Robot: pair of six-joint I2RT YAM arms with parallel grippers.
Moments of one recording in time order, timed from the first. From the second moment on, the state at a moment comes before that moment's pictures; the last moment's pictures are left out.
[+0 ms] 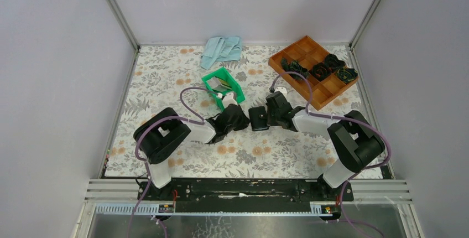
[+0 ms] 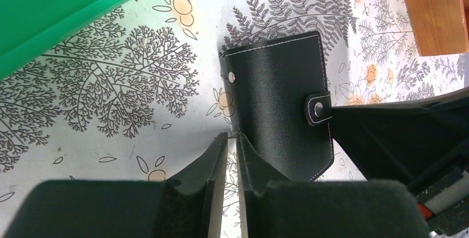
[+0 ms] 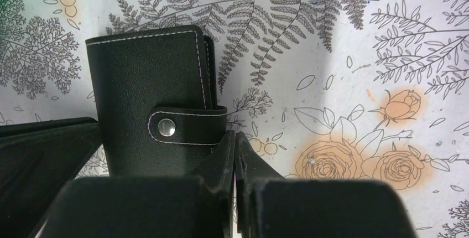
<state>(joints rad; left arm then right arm) -0.82 1.81 0.74 0.45 -0.20 -0.92 0.61 1.62 0.77 -0.08 0.21 0.50</state>
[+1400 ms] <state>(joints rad) -0.96 1.01 0.65 0.13 -0.83 -0.63 0.64 1.28 0.78 -0.23 0.52 0.44</state>
